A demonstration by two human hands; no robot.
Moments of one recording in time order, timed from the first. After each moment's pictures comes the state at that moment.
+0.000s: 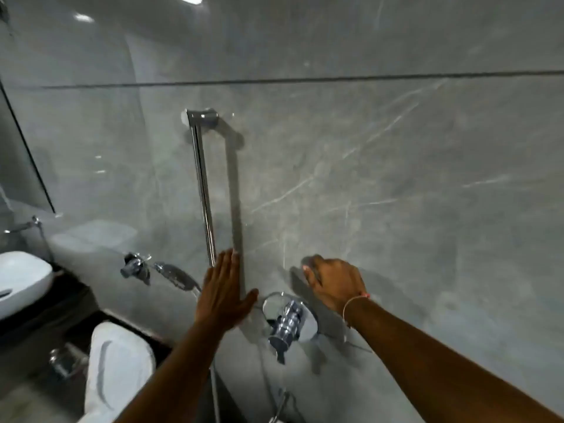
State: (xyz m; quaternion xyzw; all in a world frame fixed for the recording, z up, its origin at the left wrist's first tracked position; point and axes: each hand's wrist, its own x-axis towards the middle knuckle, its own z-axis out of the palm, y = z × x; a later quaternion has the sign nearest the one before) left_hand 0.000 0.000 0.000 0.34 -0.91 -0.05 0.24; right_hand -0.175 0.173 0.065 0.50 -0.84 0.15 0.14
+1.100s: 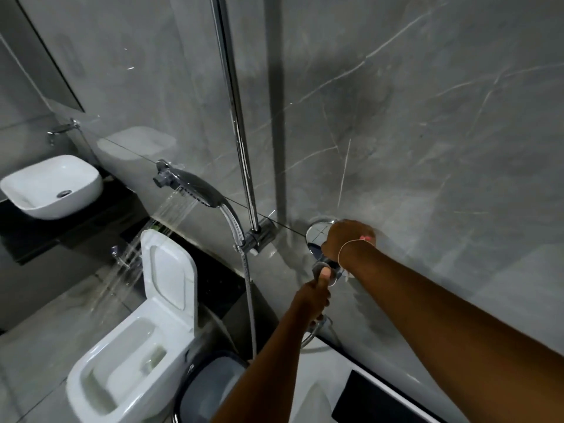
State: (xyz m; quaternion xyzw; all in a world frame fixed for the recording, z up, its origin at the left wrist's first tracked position) left_hand -0.081 0.047 -0.196 0.46 -0.65 -0.60 0.05; right_hand -0.182 0.045 -0.071 0.45 -0.89 -0.04 -0.03
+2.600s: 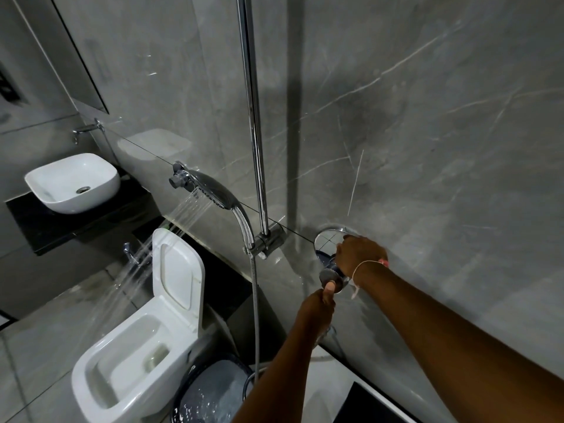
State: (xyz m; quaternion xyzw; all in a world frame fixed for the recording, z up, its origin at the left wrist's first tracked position) left_hand -0.090 0.047 -0.238 0.47 -0.67 -0.56 0.11; right_hand -0.185 0.058 -0.090 0.44 -0.89 0.09 -0.06
